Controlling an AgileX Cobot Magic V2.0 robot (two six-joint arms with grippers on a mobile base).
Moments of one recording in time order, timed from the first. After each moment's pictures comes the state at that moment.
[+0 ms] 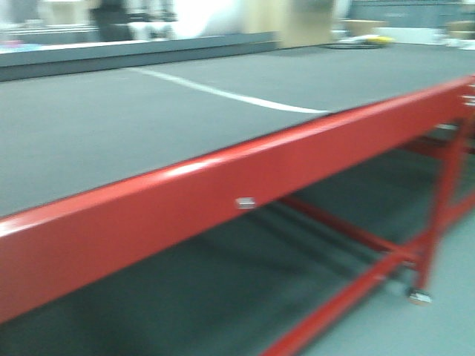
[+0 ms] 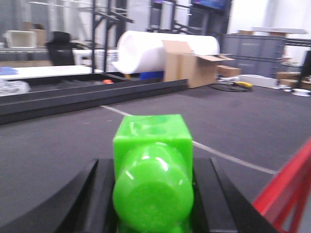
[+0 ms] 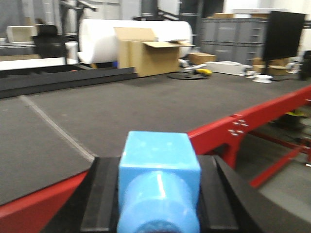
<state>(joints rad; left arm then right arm) 0.01 0.25 -0.53 -0.25 0.28 0.20 -0.09 0.28 -0.49 0.08 0.25 -0.04</state>
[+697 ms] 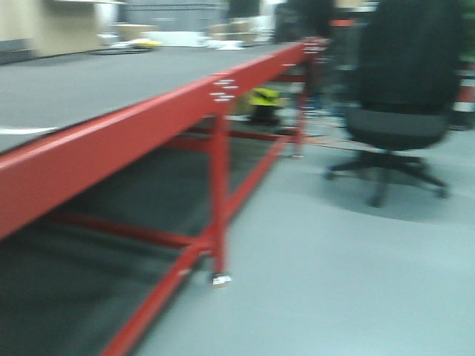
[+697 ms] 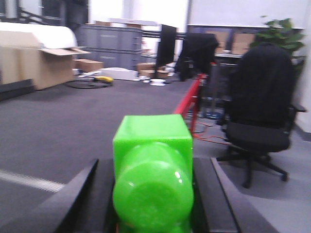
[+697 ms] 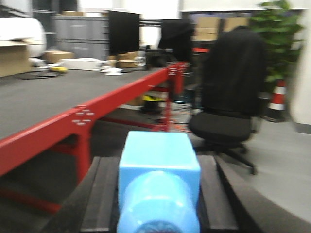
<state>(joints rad) 0.01 0.25 -0.53 -0.24 0.28 0.20 -0.09 0.28 -0.49 0.08 0.25 -0.04</state>
